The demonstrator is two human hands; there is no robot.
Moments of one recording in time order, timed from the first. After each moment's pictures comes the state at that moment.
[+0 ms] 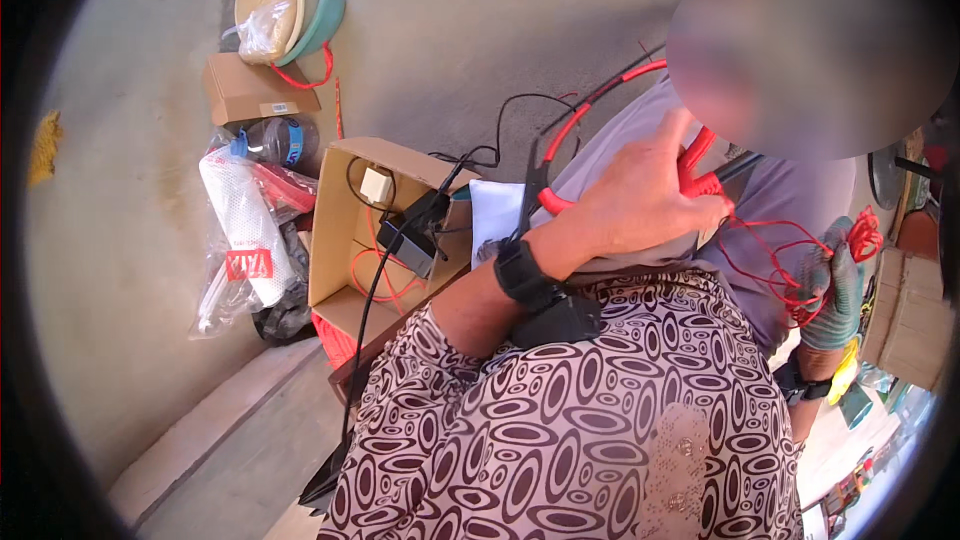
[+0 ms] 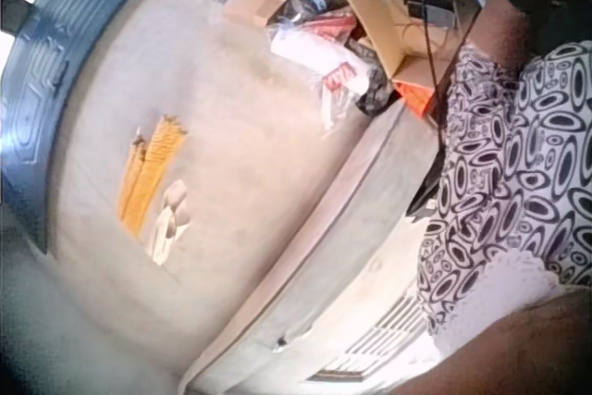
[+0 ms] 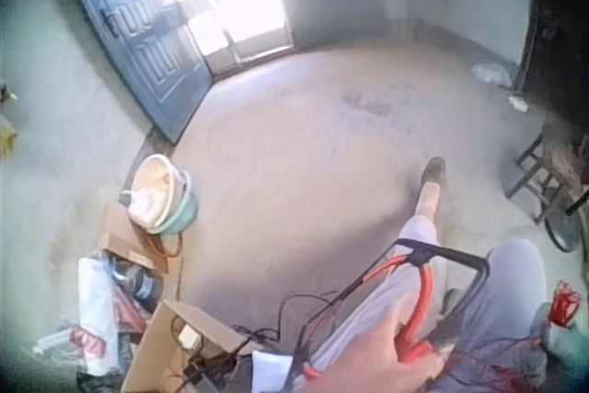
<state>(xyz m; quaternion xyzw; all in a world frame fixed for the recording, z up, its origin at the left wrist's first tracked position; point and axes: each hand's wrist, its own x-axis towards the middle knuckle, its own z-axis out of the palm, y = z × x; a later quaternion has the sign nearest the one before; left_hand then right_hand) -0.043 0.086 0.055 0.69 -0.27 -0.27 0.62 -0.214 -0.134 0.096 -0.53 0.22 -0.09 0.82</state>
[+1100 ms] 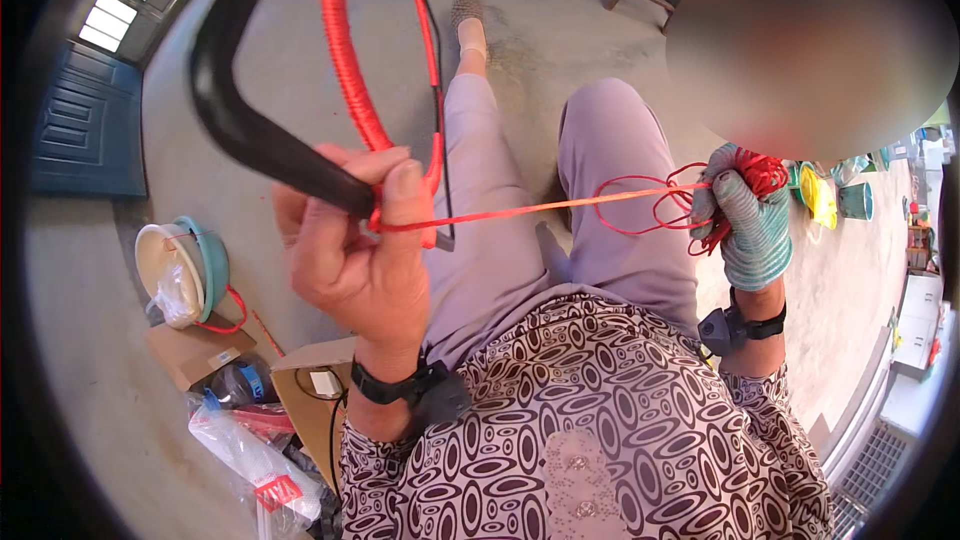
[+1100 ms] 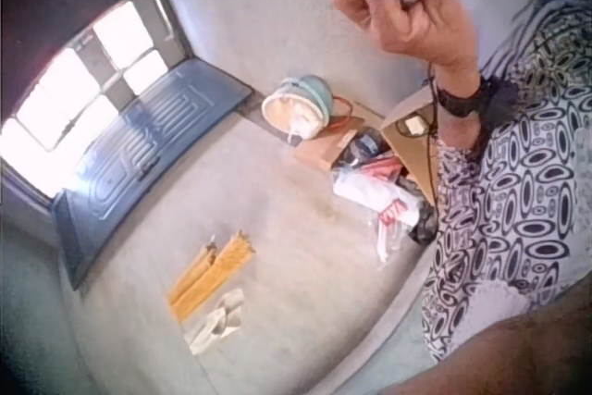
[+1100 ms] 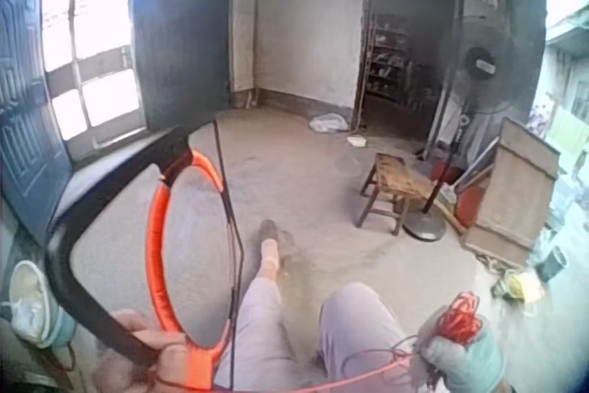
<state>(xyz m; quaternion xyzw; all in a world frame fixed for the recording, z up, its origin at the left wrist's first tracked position) 0.013 0.006 0.131 0.68 -0.35 0.17 0.62 -0.214 -0.170 0.154 -0.63 0.35 -0.27 0.64</state>
